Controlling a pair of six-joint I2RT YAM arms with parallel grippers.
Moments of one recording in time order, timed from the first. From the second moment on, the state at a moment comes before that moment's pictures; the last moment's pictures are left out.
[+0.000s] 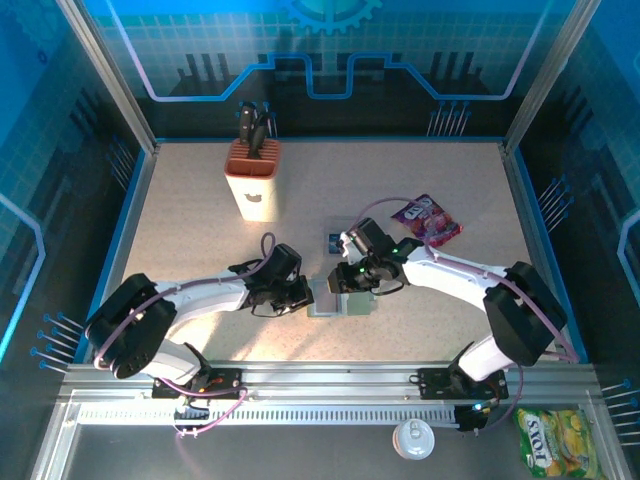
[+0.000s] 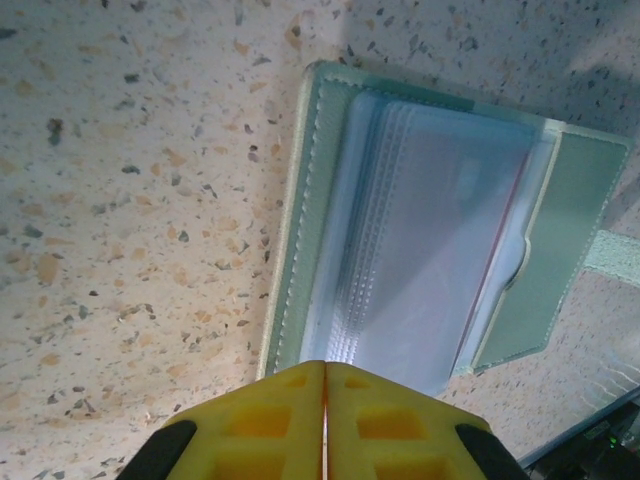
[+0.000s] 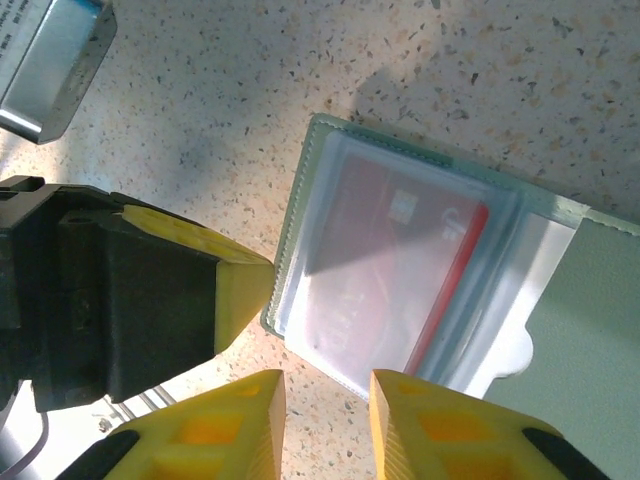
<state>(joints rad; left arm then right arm) -0.70 1.46 0.64 -0.23 0.29 -1.09 0.72 1.53 0.92 -0.45 -0.40 0.56</state>
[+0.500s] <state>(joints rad) -0.70 1.48 0.64 -0.23 0.28 -1.09 0.72 1.56 0.94 -0.46 -0.42 0.56</state>
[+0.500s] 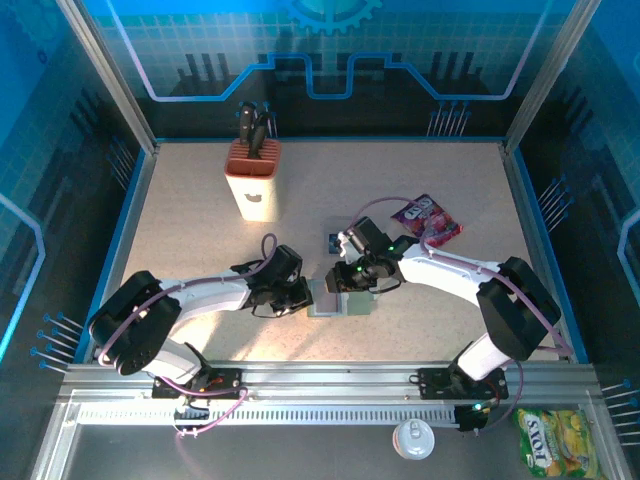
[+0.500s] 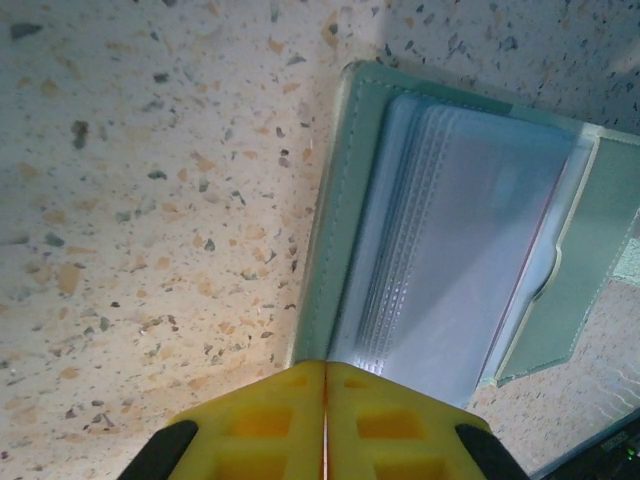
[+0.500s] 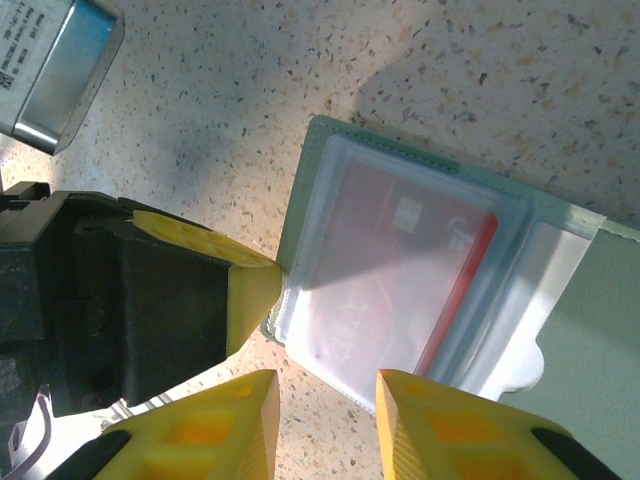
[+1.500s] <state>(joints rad) -0.70 1.49 0.62 -0.22 0.26 -1.09 0.73 1.64 0.96 -0.40 -0.48 0.61</state>
